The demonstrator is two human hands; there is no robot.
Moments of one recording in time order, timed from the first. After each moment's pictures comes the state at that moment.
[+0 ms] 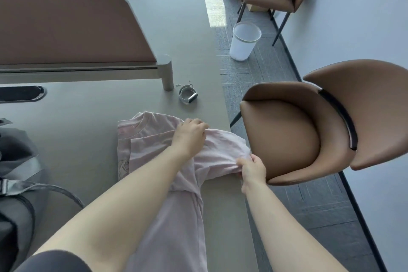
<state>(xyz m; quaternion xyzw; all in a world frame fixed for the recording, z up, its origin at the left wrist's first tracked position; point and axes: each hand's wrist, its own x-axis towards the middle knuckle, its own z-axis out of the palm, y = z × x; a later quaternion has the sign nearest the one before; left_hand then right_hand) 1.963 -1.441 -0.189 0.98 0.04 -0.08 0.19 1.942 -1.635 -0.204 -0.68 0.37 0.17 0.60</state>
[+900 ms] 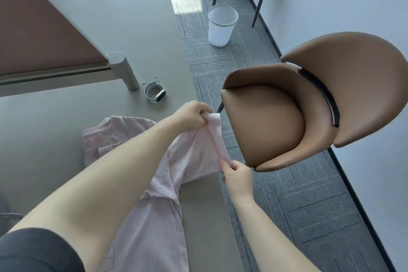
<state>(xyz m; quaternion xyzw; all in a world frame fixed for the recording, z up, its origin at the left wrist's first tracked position) 2.048 -1.493 -0.167 0.92 -0.01 -0.19 0.34 1.918 -1.674 -0.203 -0.80 0.21 0.15 0.54</state>
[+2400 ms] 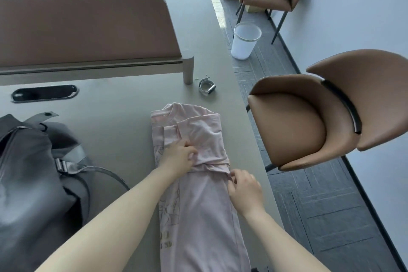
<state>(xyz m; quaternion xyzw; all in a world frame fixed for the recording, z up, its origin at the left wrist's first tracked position) 1.827 -1.359 -0.213 0.95 0.06 -0.15 0.27 1.802 -1.595 -0.198 -0.97 -0.06 0.17 0.17</state>
